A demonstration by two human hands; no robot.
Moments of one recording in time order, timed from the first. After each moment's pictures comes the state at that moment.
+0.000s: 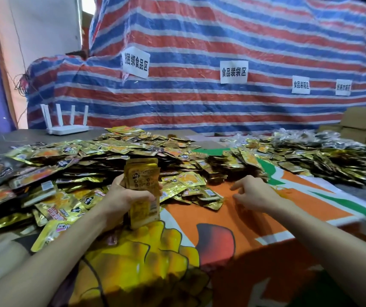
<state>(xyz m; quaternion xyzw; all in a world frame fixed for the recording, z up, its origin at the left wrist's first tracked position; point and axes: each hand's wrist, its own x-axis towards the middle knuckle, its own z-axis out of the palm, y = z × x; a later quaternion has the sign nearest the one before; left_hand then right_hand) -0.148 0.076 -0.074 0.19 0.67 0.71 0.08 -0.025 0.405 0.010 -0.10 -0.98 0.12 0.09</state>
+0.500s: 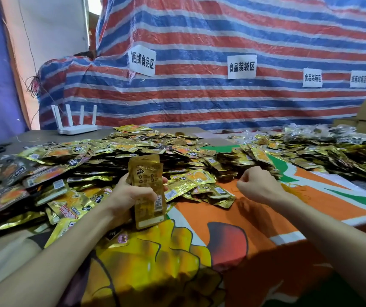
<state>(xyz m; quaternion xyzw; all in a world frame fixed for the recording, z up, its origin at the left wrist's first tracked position) -0.069 0.077 -0.015 0.19 0.65 0.73 0.09 -0.039 0.387 0.013 -0.14 -0.96 0.19 0.15</state>
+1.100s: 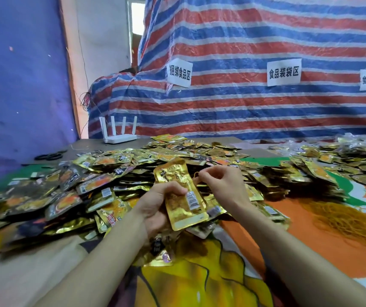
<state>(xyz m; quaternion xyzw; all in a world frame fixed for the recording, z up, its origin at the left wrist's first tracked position) -0.074 0.060 0.001 0.07 0.50 0.84 0.17 -0.083 0.229 0.013 0.13 -0.79 0.55 0.24</state>
